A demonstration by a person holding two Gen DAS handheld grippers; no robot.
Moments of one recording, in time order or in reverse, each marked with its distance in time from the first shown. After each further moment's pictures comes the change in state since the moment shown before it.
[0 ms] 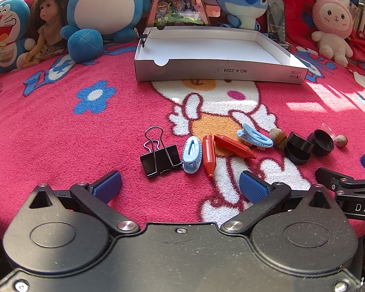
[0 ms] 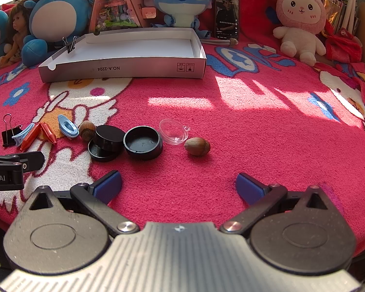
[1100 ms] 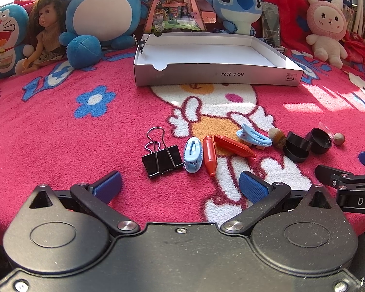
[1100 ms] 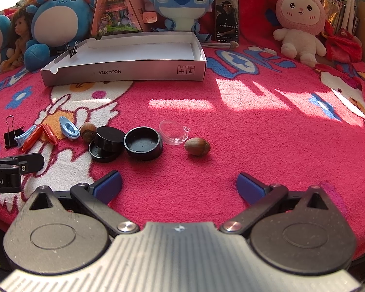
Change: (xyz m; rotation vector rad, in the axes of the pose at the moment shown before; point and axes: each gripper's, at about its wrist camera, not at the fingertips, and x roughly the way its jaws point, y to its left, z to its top) left arm -0.004 0.007 -0.008 0.019 -0.044 -0.020; right arm -0.003 -0.004 -0.004 0.003 -0.028 0.019
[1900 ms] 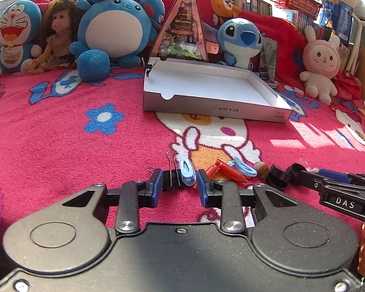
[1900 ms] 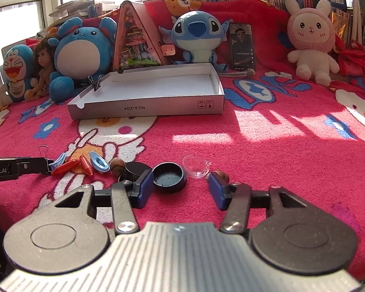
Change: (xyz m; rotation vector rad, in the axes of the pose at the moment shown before) left arm -0.034 0.021 0.011 -0.108 -0.099 -0.076; right arm -0.017 -0.005 0.011 0.029 -0.142 0.140
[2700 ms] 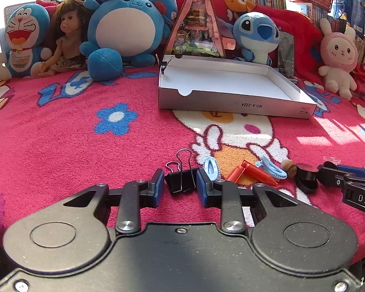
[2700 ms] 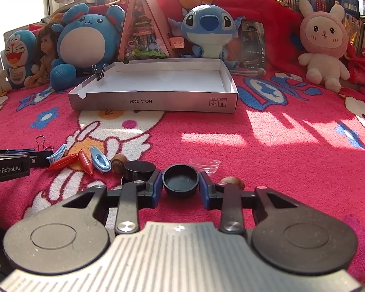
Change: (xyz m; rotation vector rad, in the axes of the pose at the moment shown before) left arm 0.029 0.003 -0.007 0.021 -0.016 0.103; right arm 0.017 0.013 0.001 -0.058 0.018 -0.008
